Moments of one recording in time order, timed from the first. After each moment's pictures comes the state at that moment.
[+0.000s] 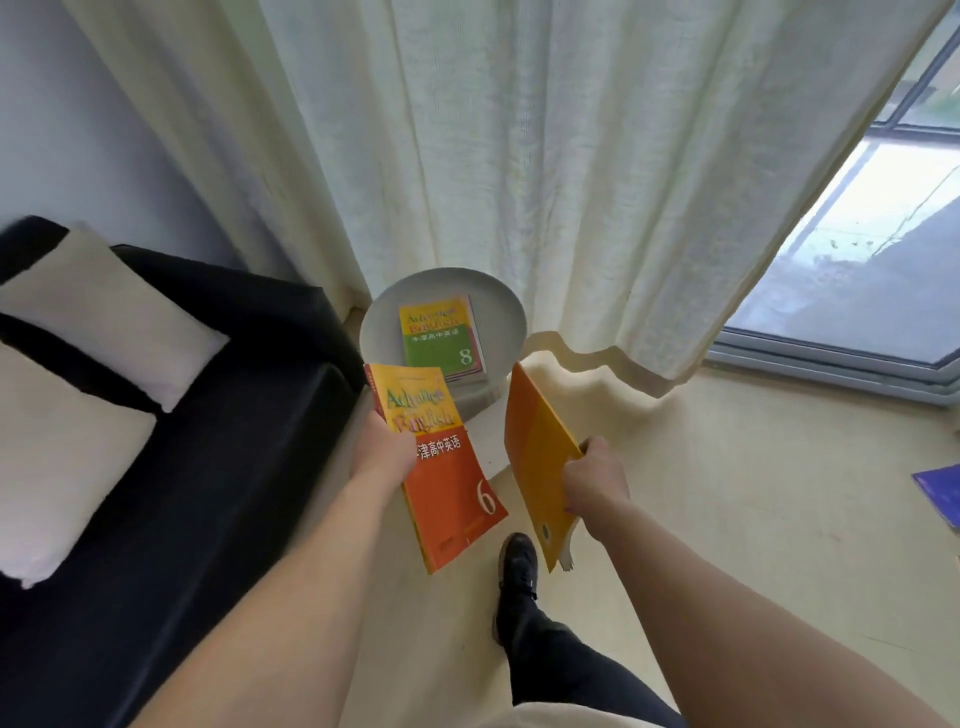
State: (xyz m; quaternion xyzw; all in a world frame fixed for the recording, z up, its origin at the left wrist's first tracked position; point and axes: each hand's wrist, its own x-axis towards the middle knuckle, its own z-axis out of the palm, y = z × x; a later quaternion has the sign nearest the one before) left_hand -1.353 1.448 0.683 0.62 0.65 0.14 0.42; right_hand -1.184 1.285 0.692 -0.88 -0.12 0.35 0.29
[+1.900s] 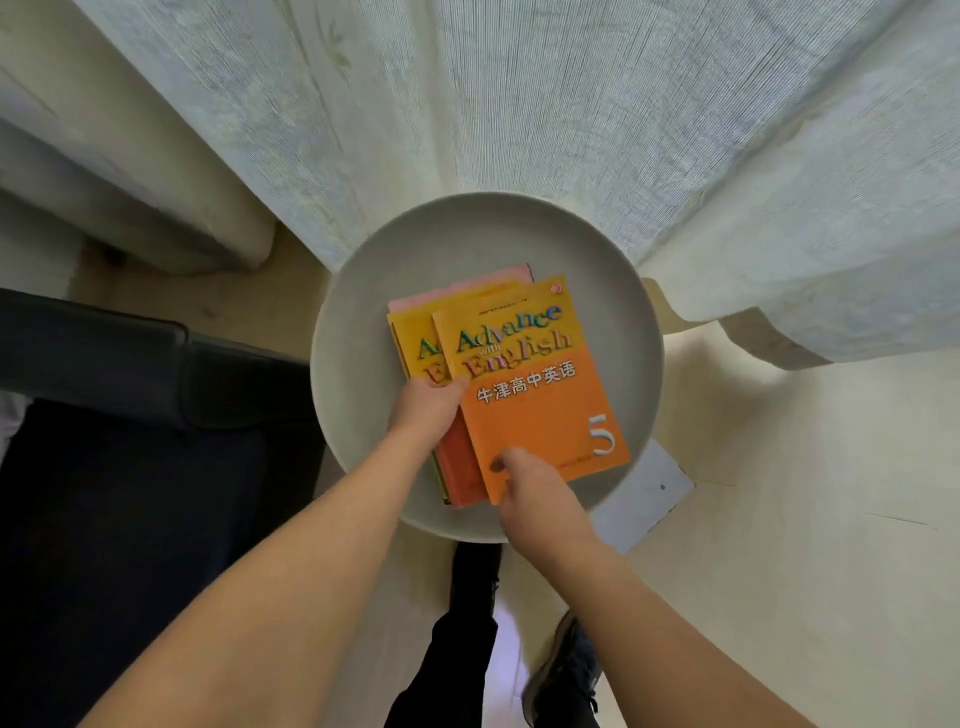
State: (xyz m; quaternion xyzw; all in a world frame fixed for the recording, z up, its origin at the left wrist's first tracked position) left_hand -1.157 1.920 0.335 0.54 0.65 -0.10 0.53; right_hand -1.107 1.763 0.393 -0.82 -0.30 0.47 0.14
